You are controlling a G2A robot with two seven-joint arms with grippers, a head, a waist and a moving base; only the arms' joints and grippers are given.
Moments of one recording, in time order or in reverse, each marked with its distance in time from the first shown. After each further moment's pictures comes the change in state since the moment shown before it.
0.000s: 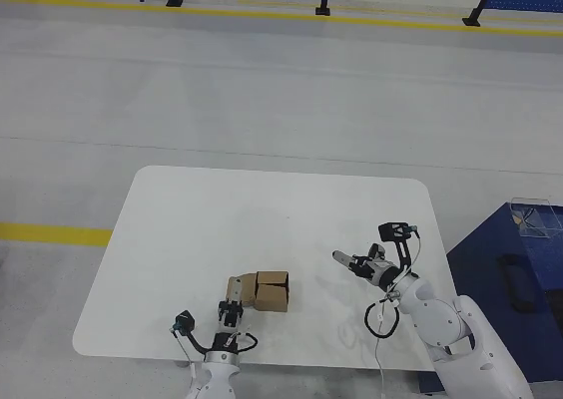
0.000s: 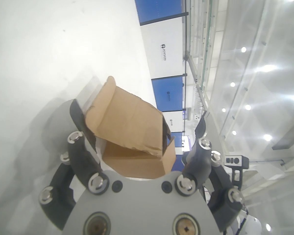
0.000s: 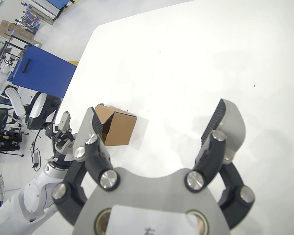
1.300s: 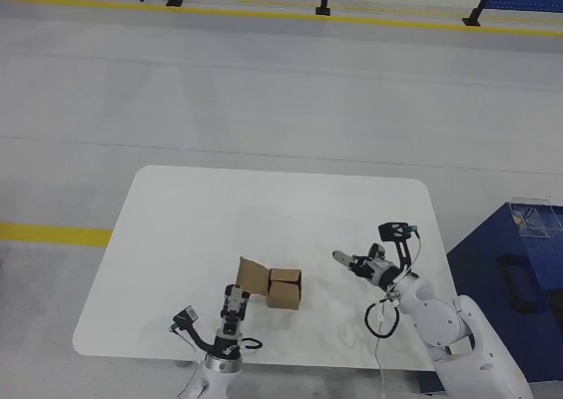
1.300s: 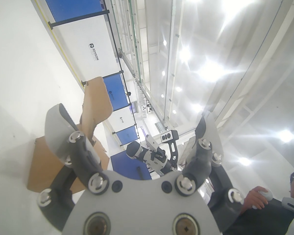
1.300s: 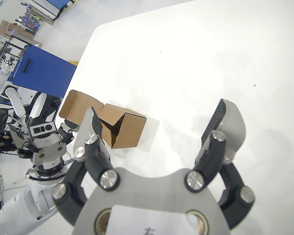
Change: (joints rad) left arm -0.043 0.001 0.025 0.073 0.122 -0.502 0.088; right arm 0.000 0.000 0.000 0.000 0.000 0.000 0.000
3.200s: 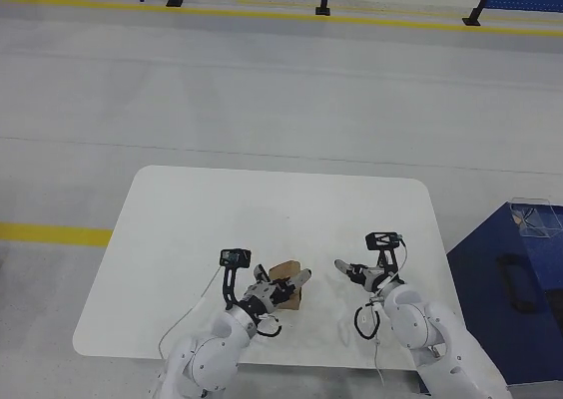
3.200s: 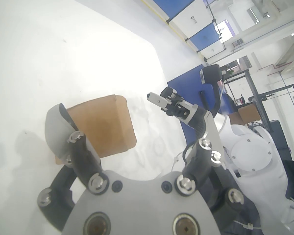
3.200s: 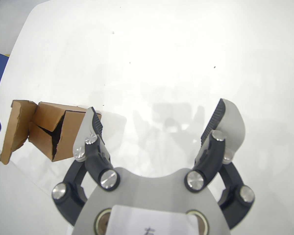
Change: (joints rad) left arm -0.037 0.032 0.001 -0.532 0.405 0.816 -0.824; right arm 0.028 -0.023 -0.110 0.073 -0.266 0.201 -0.035
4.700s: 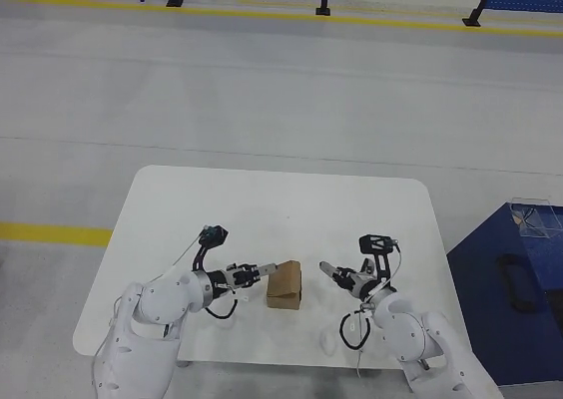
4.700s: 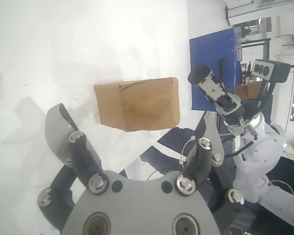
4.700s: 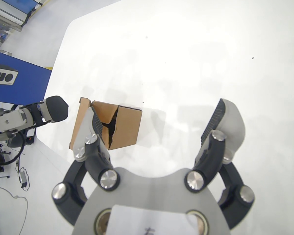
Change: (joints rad) left arm -0.270 0.074 -0.214 0.213 -0.229 0.052 -0.640; right arm -0.056 -0.029 -0.033 -0.147 0.103 0.099 0.007
